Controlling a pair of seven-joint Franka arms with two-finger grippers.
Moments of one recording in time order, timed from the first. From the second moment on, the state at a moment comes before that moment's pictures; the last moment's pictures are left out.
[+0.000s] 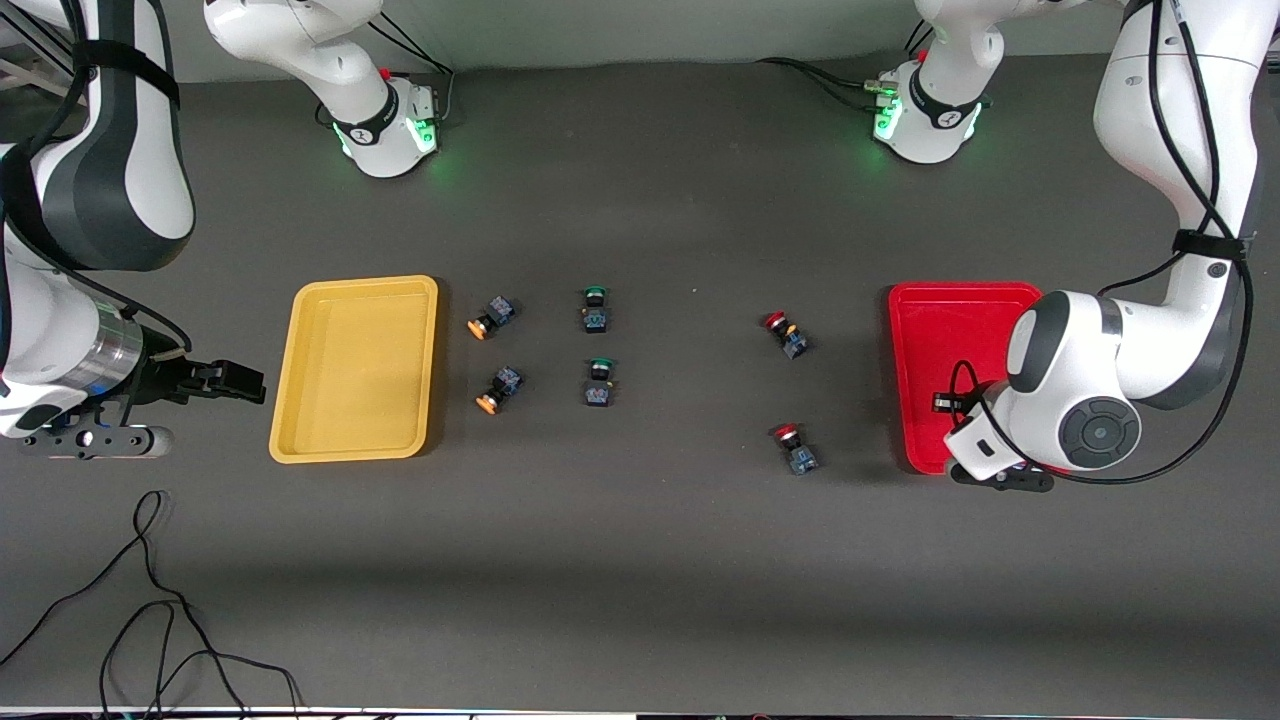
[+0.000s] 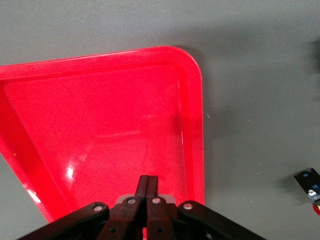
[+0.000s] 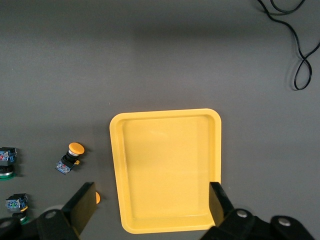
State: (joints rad) left arm 0.10 0.56 -0.28 -1.64 0.17 1.81 -0.12; right arm 0.39 0.27 -0.40 -1.53 0.08 1.72 0.02
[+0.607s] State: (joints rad) left arm 0.11 0.36 -0.28 -1.62 0.18 1.79 -0.13; right arm 0.41 0.27 -0.39 -1.53 0.09 1.72 0.02
